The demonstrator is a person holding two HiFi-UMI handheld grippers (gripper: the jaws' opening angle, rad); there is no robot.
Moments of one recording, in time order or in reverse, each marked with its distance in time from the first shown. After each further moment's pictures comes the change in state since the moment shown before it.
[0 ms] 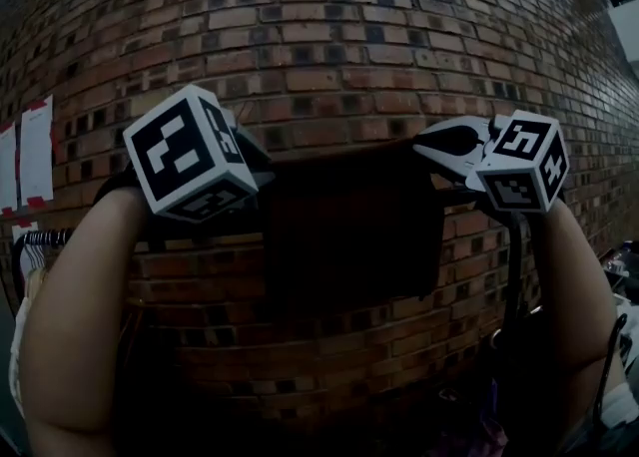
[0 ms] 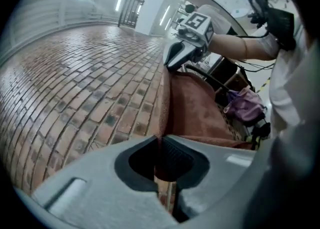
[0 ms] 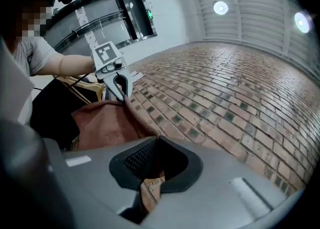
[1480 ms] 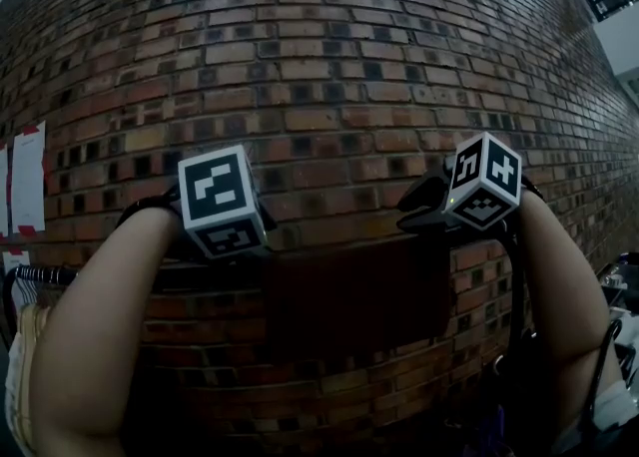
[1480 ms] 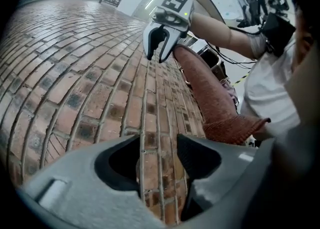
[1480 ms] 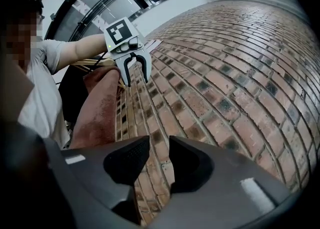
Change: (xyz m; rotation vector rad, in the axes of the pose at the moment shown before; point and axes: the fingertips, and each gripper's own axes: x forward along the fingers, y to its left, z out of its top) left arm 0.060 -0.017 -0.046 0.054 0.138 -0.338; right arm 0.054 0.019 -0.065 -0.040 0.372 0.337
